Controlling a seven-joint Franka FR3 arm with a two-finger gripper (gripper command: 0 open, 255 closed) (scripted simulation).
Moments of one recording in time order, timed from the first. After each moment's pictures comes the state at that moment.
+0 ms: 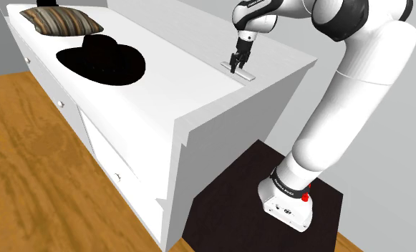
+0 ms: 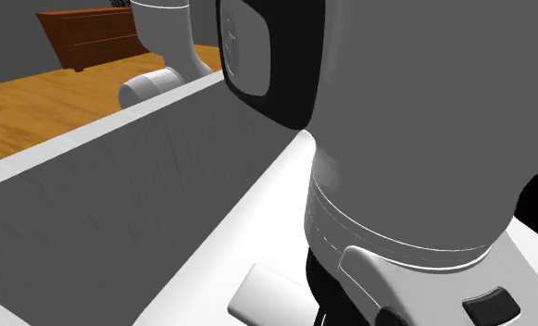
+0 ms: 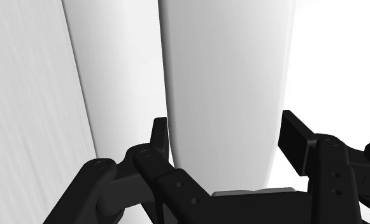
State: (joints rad) arm -0.19 0.16 -0.42 -1.91 0.06 2.06 -0.57
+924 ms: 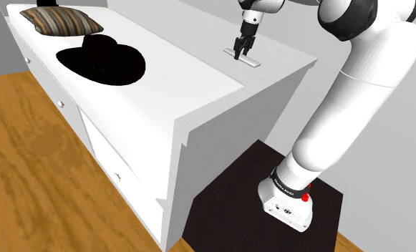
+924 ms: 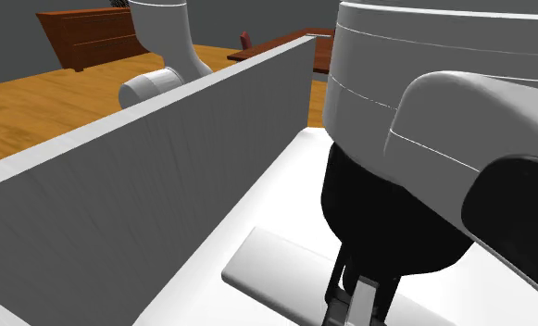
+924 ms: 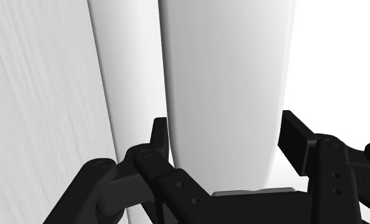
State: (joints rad) arm -0.18 0.12 -0.42 -1.77 0.04 1.88 -0.56
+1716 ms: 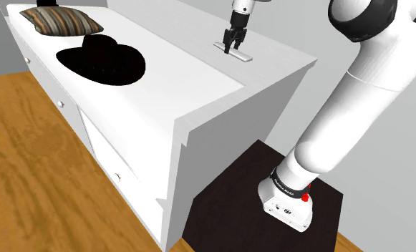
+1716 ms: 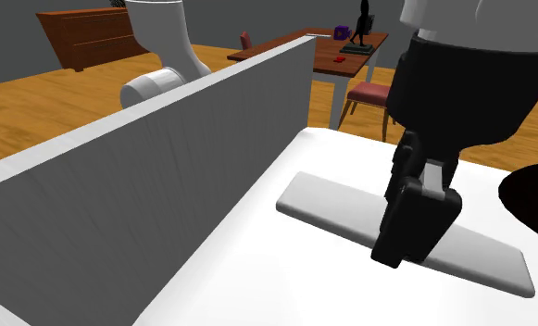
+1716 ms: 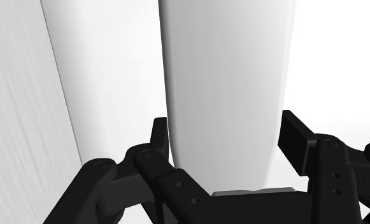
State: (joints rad) arm -0.10 0.06 -0.36 -1.76 0.01 1.81 -0.41
